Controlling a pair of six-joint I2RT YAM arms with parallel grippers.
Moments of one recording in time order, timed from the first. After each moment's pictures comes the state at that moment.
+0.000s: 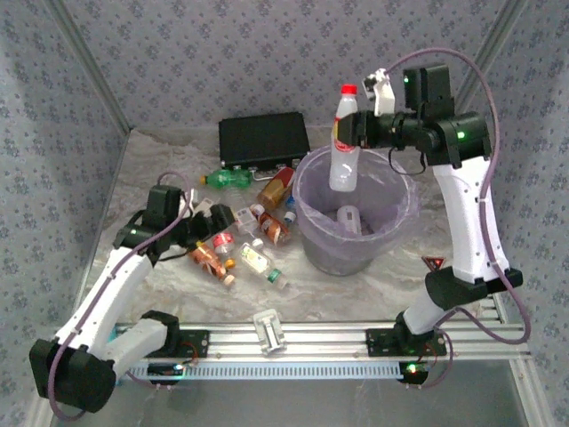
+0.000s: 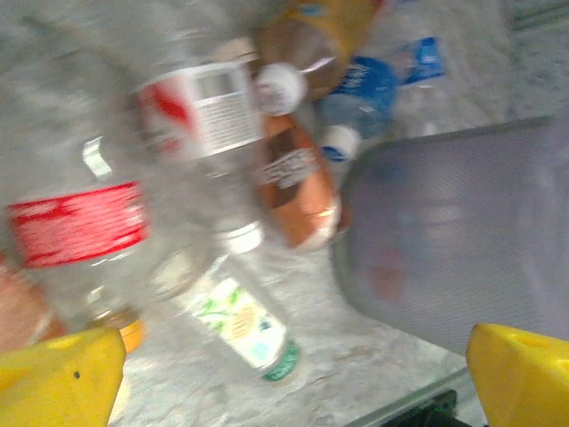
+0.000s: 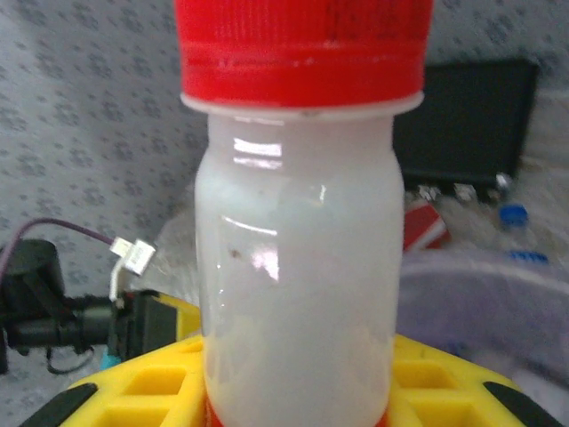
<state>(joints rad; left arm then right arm) -0.27 0.96 0.82 -0.72 0.41 -0.76 0.30 1.58 2.24 -1.29 -0.48 0.23</state>
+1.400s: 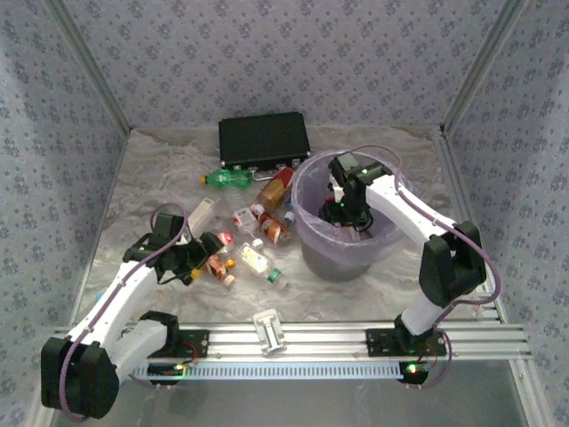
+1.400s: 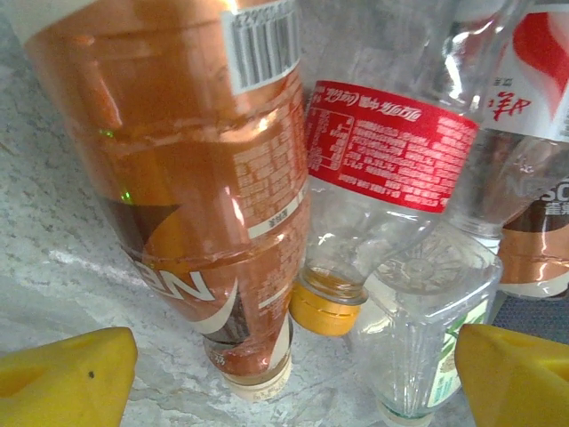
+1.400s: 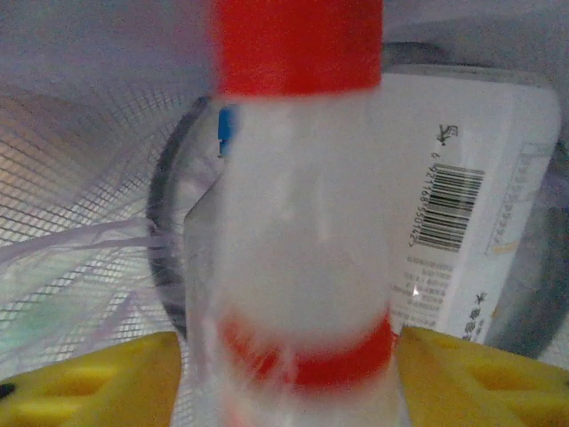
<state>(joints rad) -0.23 0.93 0.56 -0.72 0.30 -0.98 0.47 1.64 1.33 -1.05 -0.12 0.30</state>
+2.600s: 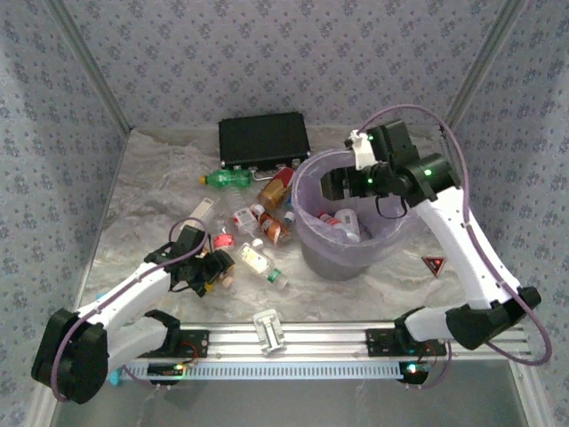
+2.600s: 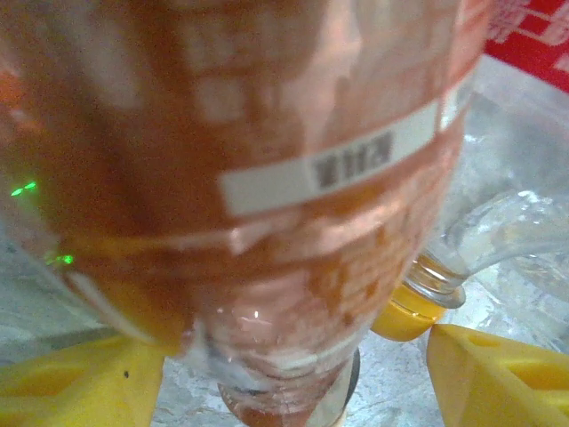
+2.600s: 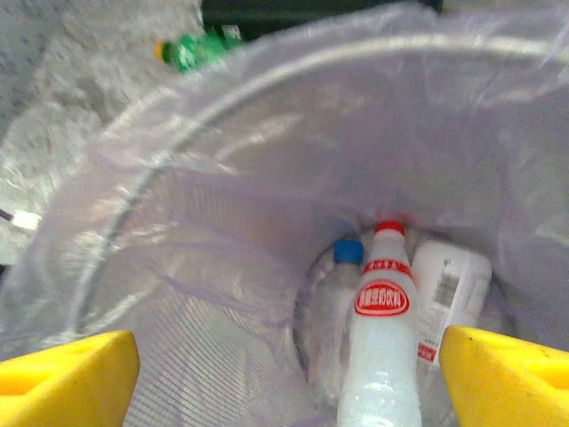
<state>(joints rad) -0.44 1.03 0.45 -0.58 0.21 -1.16 0.45 1.33 1.66 -1.14 -0.22 0.20</state>
